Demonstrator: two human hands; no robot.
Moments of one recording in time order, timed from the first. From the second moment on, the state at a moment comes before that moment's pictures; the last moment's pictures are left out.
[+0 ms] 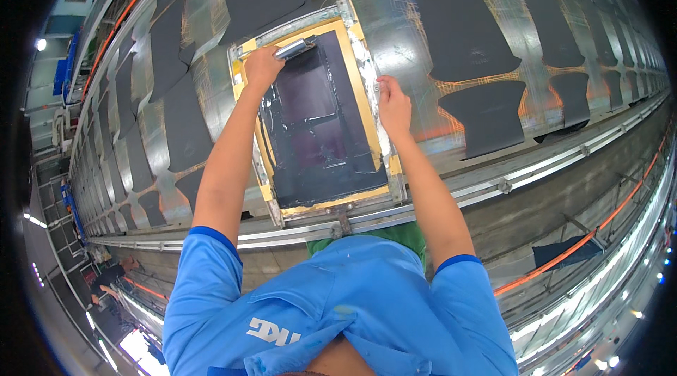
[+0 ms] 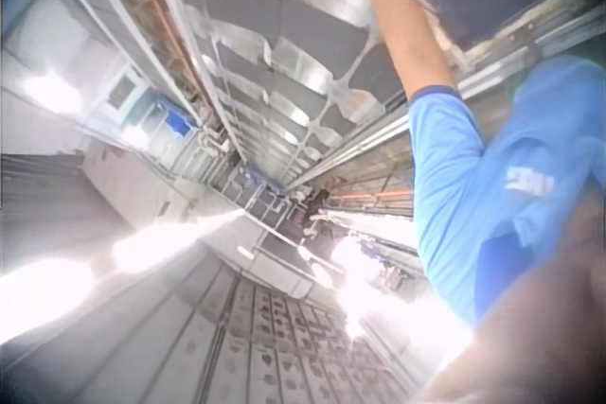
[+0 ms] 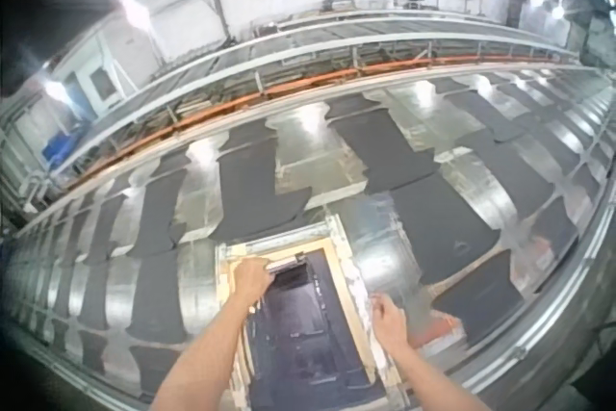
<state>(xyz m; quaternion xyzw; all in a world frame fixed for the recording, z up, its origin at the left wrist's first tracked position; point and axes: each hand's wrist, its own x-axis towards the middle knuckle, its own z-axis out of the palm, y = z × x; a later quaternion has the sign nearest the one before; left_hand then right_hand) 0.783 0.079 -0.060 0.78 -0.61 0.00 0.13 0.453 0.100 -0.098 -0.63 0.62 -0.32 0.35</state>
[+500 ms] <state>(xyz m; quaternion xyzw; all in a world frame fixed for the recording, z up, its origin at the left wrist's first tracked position) 0.613 0.364 -0.096 0.72 -0.65 0.01 0.24 0.448 0.094 -0.105 -0.63 0.60 -0.33 0.36</state>
